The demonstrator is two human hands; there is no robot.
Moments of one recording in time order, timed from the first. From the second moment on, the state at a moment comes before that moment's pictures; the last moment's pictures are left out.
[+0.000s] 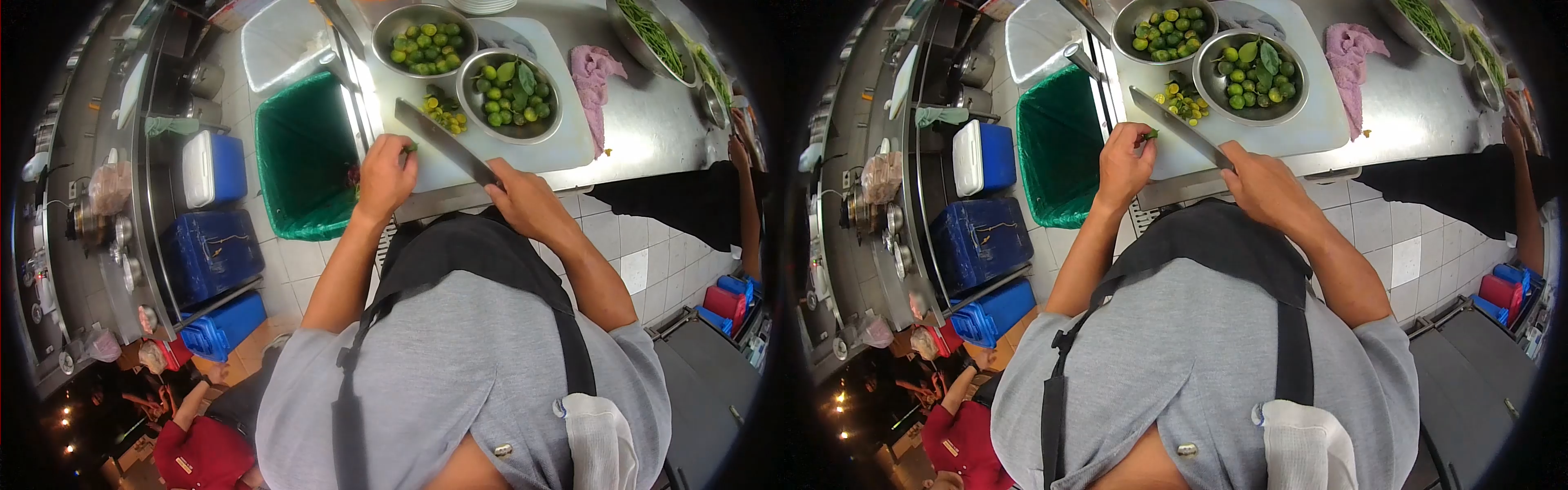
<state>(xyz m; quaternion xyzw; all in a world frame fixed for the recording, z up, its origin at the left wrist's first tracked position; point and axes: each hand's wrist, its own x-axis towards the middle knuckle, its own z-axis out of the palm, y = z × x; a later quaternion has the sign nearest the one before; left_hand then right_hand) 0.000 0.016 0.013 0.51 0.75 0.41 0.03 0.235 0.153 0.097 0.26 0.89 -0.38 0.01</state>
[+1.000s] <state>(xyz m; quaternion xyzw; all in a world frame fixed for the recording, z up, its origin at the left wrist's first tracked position) -0.058 0.069 0.064 0.44 0.73 0.52 -0.06 0.220 0.157 0.088 0.25 0.89 -0.37 0.02</state>
